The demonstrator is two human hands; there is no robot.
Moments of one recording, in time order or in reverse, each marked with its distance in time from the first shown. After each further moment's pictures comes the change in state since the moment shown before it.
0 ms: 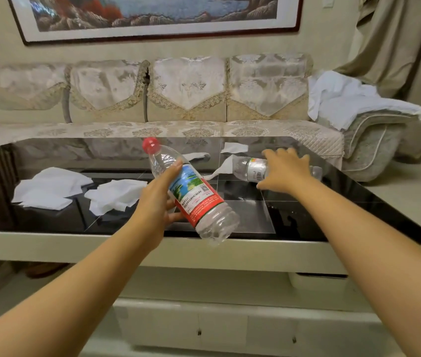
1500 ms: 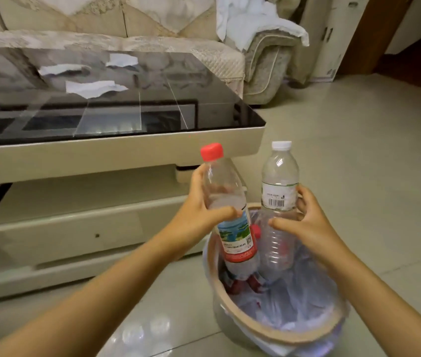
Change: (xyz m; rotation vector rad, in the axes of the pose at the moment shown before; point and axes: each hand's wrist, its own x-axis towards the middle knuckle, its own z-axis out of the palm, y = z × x) left_hand -0.186 -0.141 0.153 0.224 -0.765 -0.100; right_hand -0.358 0.149 0.054 1.229 0.058 0.528
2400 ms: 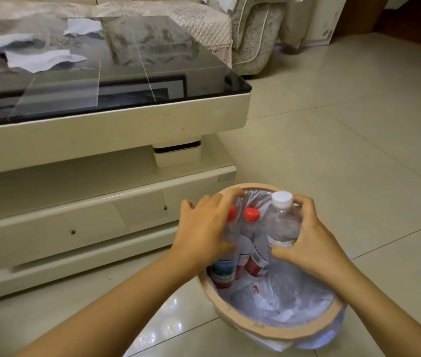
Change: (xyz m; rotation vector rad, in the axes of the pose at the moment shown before) left_hand 0.015 -0.055 0.044 1.183 -0.018 0.138; right_hand -0.018 0.068 -0.017 -0.535 0.007 -0.002
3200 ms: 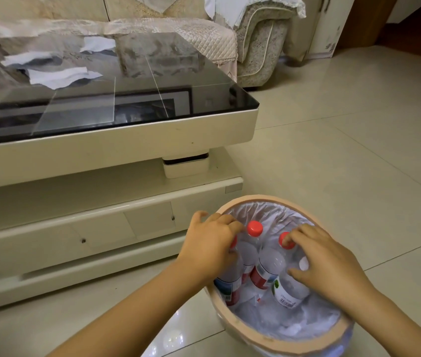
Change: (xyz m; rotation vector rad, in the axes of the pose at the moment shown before) left_hand 0.000 -0.012 0.006 0.163 -0.076 0.104; right_hand -0.009 -0.001 -0.012 -0.588 -0.156 -0.181
